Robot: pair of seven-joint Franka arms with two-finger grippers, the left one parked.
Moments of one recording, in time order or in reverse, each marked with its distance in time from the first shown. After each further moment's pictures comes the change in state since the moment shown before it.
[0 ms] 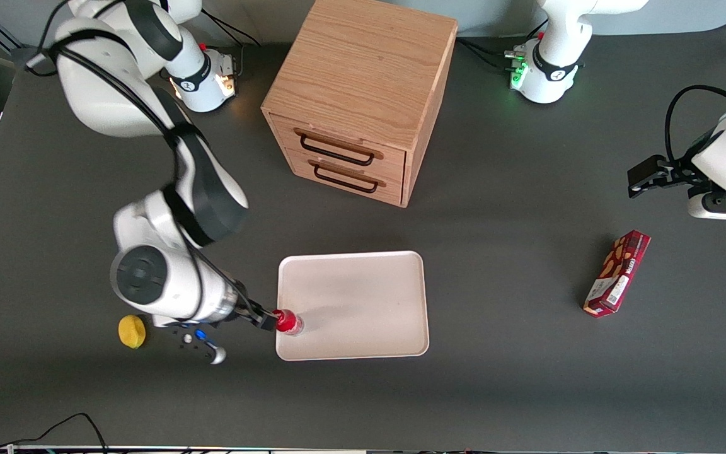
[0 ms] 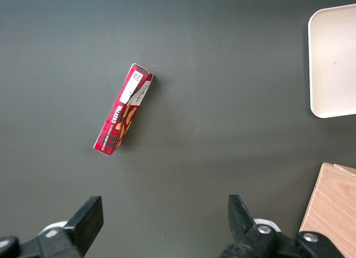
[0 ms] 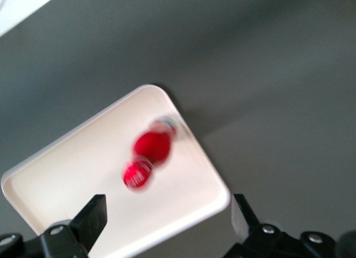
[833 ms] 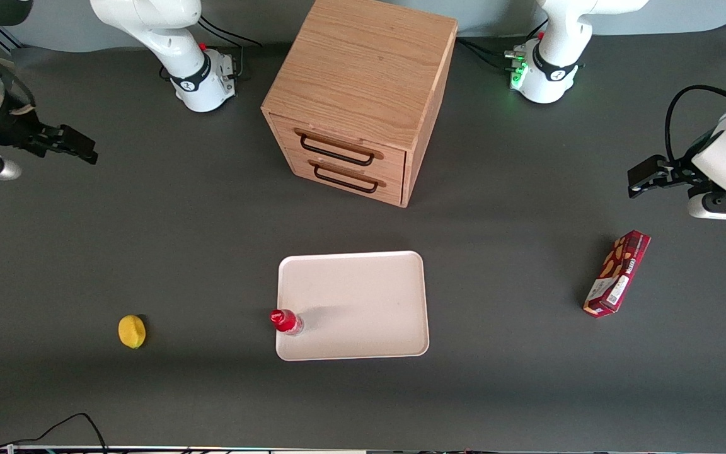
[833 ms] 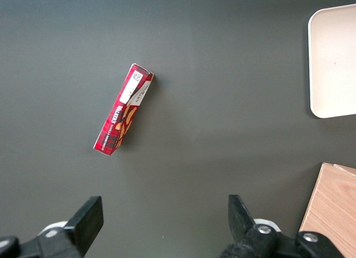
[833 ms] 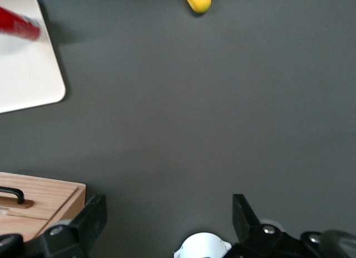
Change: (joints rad) arm -0.240 -0.996 -0.201 -1.006 0.133 -0.036 -0.631
